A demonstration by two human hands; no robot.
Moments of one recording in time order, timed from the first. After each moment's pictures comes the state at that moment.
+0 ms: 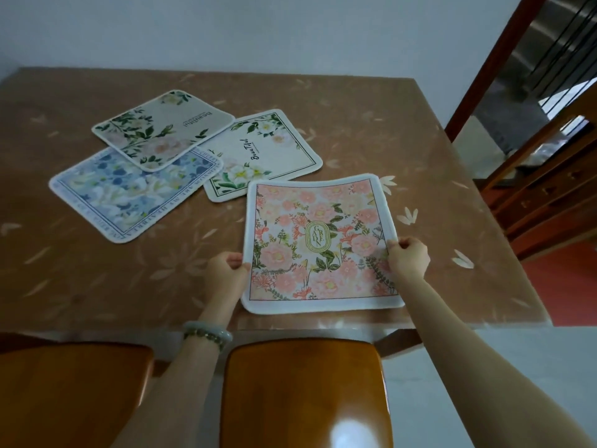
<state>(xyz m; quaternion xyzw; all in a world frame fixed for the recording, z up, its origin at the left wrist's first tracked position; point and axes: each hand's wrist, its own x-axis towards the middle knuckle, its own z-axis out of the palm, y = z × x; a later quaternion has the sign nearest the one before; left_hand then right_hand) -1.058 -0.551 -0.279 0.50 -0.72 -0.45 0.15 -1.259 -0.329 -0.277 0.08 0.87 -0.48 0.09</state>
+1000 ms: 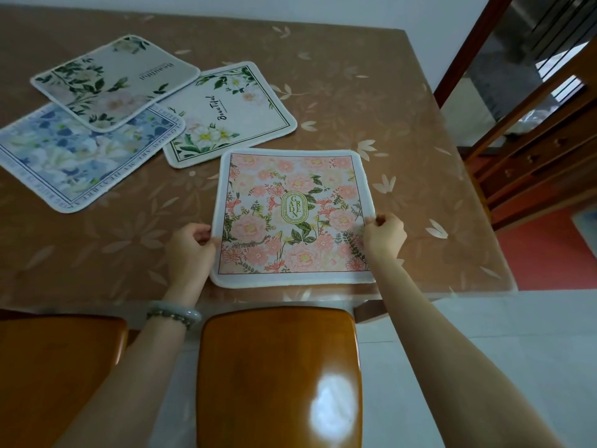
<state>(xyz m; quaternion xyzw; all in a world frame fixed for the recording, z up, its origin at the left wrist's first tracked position) -1.059 -0.537 -0.294 0.47 -0.77 -0.39 0.19 -1.262 -0.317 -0.297 0.07 0.88 -0.46 0.06</state>
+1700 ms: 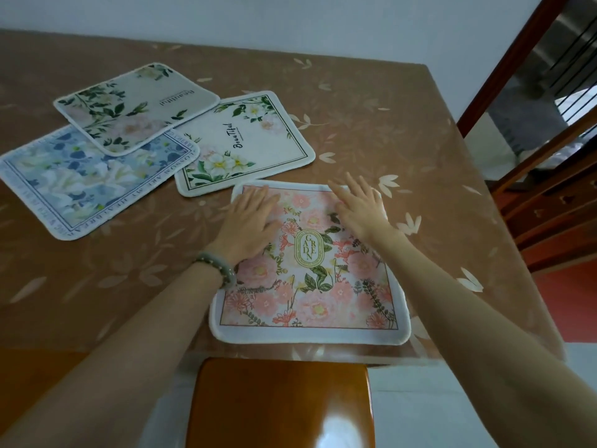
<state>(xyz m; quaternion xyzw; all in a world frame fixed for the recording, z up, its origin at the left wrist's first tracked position) -1.178 -0.585 -0.302 0.18 -0.98 -0.11 0.00 -1.351 -0.410 -0.291 -0.41 0.90 -0.12 0.10</state>
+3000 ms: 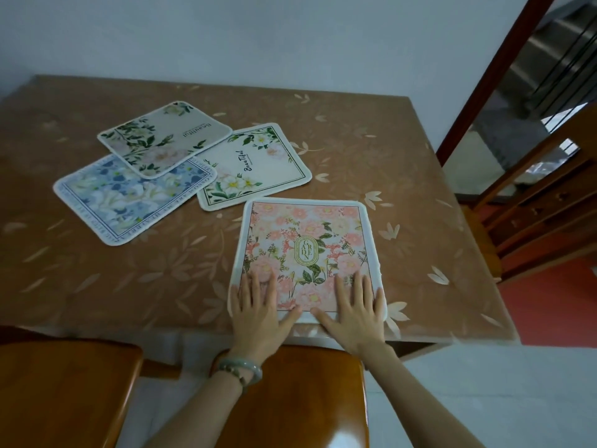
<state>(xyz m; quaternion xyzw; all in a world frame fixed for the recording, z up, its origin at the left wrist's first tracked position) -1.059 -0.455 -0.325 0.33 -0.94 -0.11 -0.03 -1.185 -0.297 -0.319 -0.32 0.94 -0.03 0.14</state>
